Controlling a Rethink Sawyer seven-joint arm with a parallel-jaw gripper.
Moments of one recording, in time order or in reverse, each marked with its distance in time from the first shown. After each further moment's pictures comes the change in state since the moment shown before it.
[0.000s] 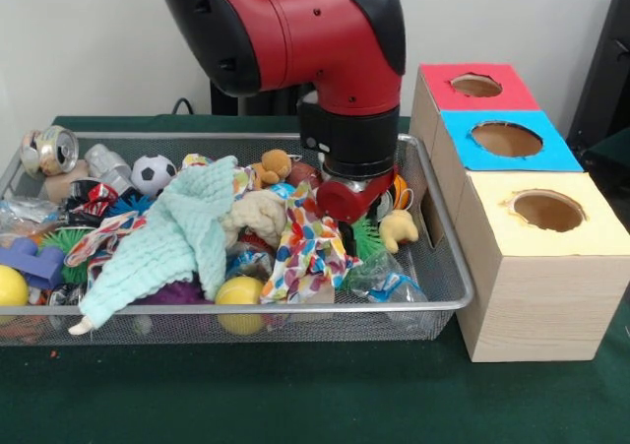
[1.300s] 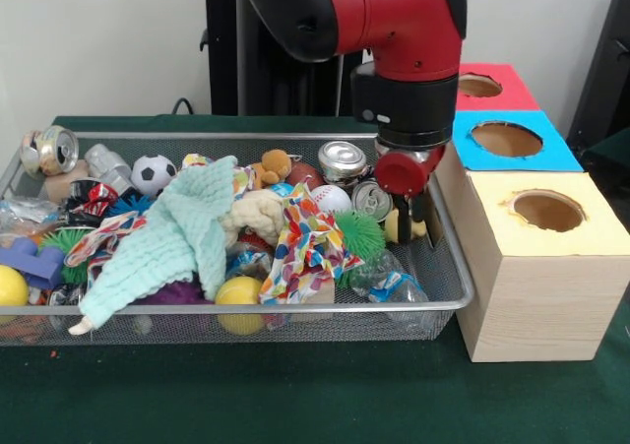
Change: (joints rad) arm 0.085 -0.088 0.016 0.045 0.012 0.001 0.000
